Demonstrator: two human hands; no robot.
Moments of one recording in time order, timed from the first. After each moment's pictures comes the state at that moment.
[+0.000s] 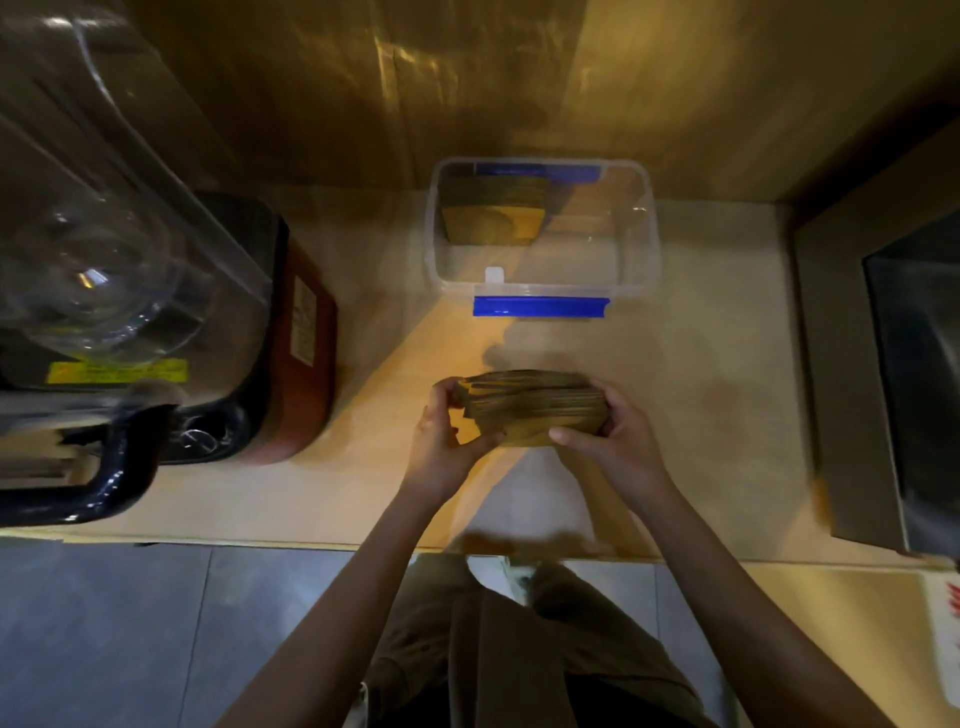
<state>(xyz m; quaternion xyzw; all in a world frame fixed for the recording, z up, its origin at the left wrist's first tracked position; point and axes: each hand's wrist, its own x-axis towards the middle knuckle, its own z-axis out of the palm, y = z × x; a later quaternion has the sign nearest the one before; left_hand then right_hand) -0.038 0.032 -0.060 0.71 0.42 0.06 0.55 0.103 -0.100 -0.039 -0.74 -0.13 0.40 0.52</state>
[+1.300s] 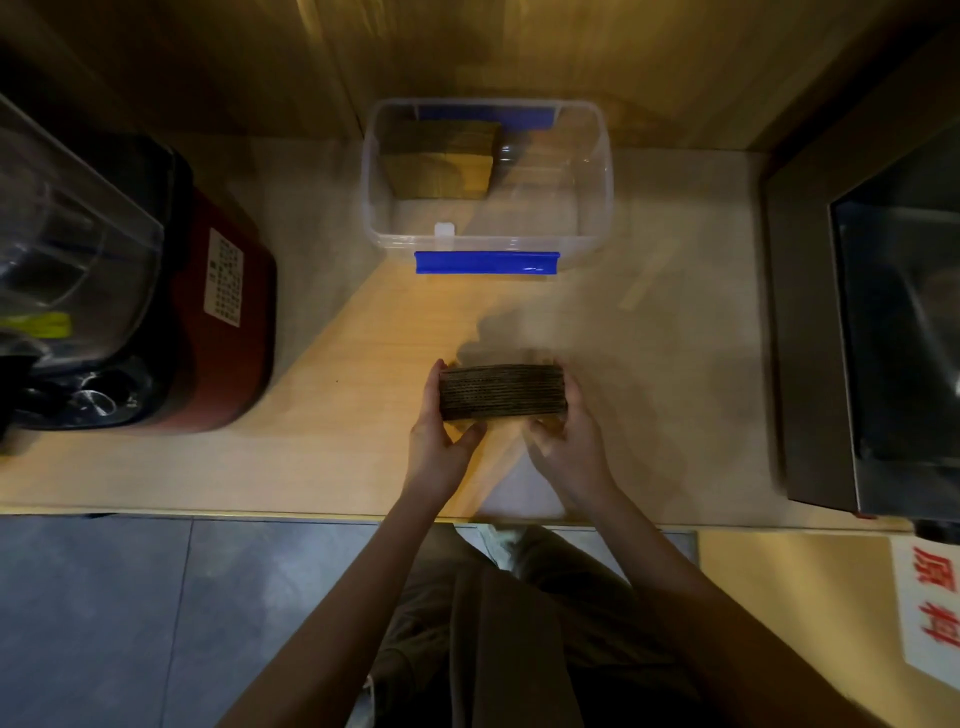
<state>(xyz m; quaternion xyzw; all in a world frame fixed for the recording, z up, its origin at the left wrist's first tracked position) -0.017 -0.035 -0.078 0.68 0.46 0.08 0.57 0.091 -0.136 -0.077 -0.78 -0.16 0.38 0.46</state>
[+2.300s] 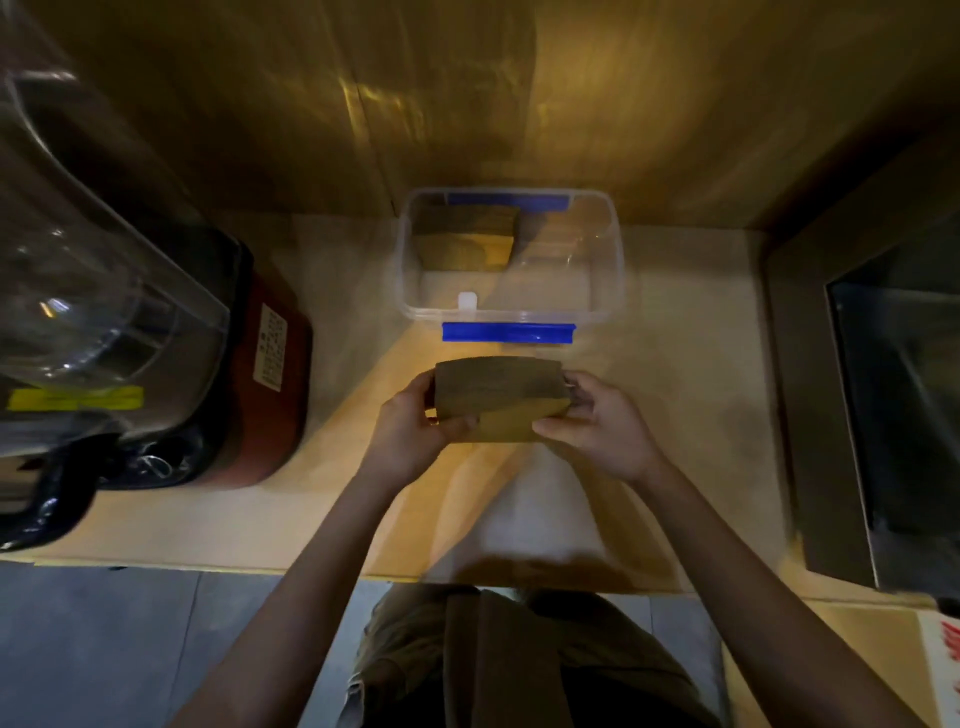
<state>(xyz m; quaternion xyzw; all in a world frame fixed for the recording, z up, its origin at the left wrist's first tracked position) 0.001 0.053 -0.015 0.75 0.41 0.03 0.51 0.154 -0.086 -0.024 -0.76 -0.23 0.43 0.44</state>
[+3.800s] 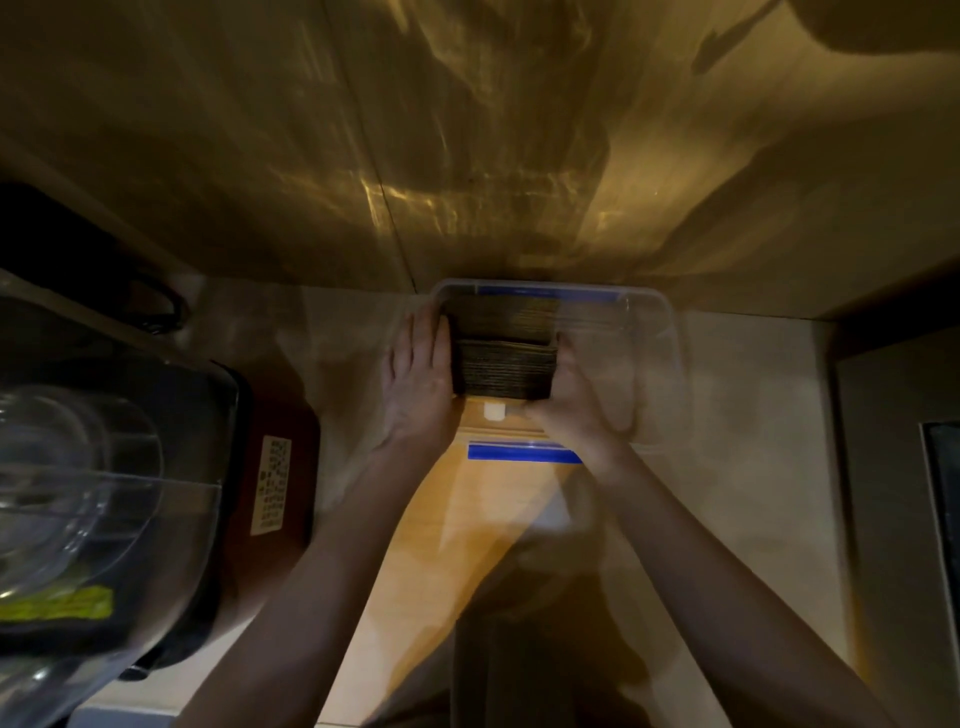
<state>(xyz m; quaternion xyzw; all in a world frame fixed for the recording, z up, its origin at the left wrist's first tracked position) 0.098 0.181 -0.047 0.90 0.40 -0.07 0.18 0.216 0.080 -0.048 -0.79 -0.22 0.40 0.41</state>
